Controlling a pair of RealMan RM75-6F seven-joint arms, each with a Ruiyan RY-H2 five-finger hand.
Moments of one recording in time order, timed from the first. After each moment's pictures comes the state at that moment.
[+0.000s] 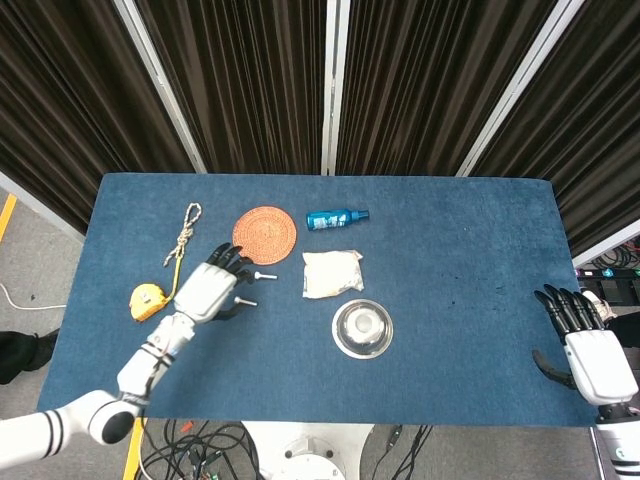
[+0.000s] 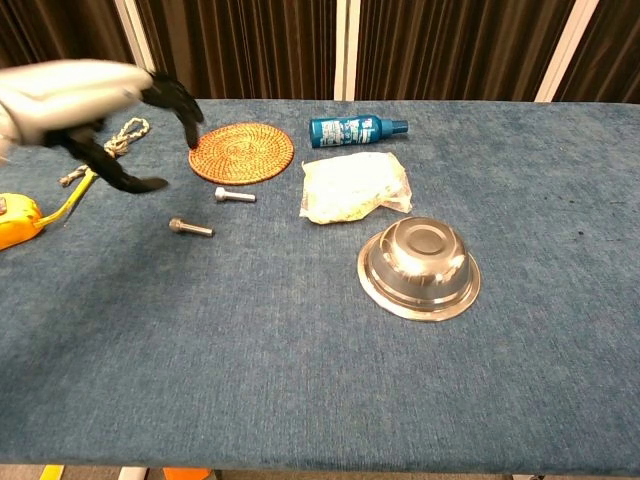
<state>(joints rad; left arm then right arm) -0.63 -1.47 -0.22 -1.60 1.28 0.93 0.39 0.11 -1.01 0.01 -1.64 -1.61 1.47 0.09</state>
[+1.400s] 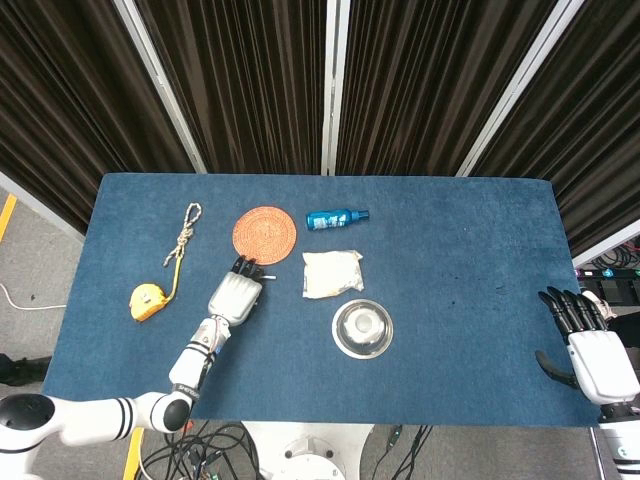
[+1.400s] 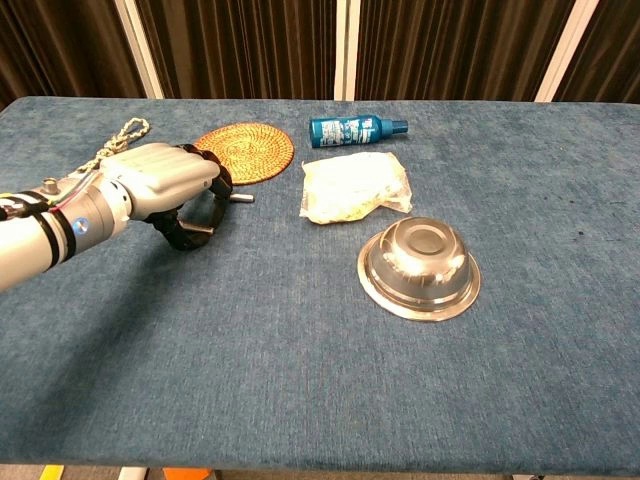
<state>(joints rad) -0.78 -1.73 -0.15 -1.38 0.93 0.97 0.76 0.11 -1.01 0.01 -1.62 -1.59 1.45 0.11</state>
